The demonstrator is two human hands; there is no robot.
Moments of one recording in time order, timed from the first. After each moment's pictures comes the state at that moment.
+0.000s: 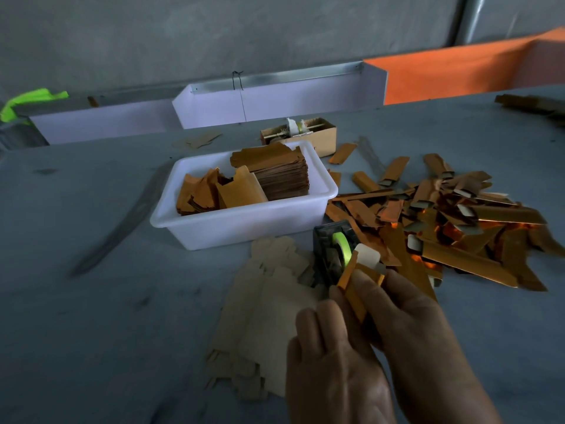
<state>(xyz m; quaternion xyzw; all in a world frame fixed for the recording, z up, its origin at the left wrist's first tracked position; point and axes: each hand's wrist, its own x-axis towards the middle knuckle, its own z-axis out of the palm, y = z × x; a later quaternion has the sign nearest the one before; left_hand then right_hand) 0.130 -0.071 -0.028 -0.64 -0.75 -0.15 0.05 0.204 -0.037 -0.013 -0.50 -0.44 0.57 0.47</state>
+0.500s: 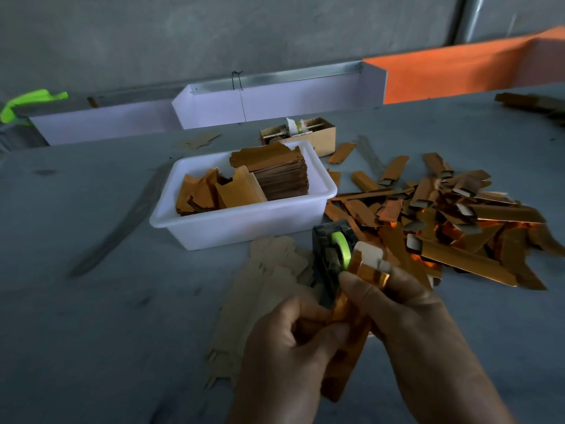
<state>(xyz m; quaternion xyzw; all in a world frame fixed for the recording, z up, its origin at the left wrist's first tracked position) 0.092 -0.076 -0.015 -0.42 -0.64 -0.47 -0.45 0.207 -0.038 -0.005 -0.44 -0.44 0.61 0.48</state>
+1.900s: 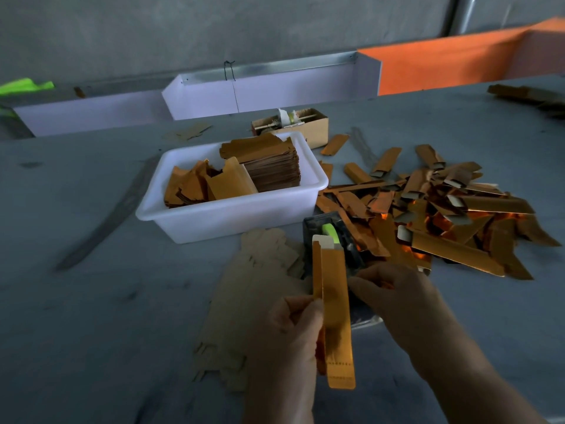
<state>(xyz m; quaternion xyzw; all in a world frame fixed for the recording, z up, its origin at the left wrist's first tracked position) 0.111 -0.063 -0.045 -0.26 -0.62 -0.56 -0.48 0.233 -0.003 -0.040 -0.59 -0.63 0.39 0.33</state>
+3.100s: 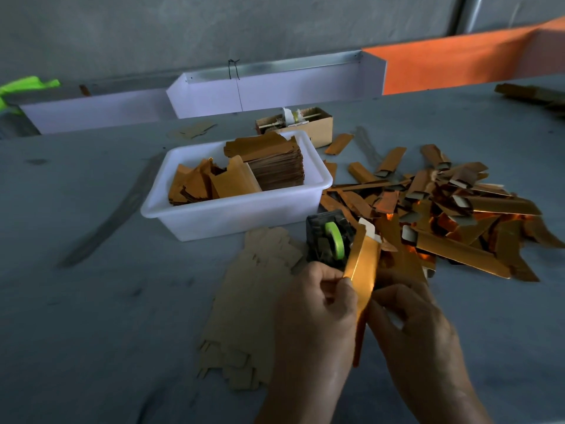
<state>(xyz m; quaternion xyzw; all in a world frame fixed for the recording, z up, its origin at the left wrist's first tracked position) 0.123 -0.046 -0.032 -0.49 -0.68 -0.45 -0.29 0.230 -0.034 -0.056 -0.60 -0.66 0.22 0.41</state>
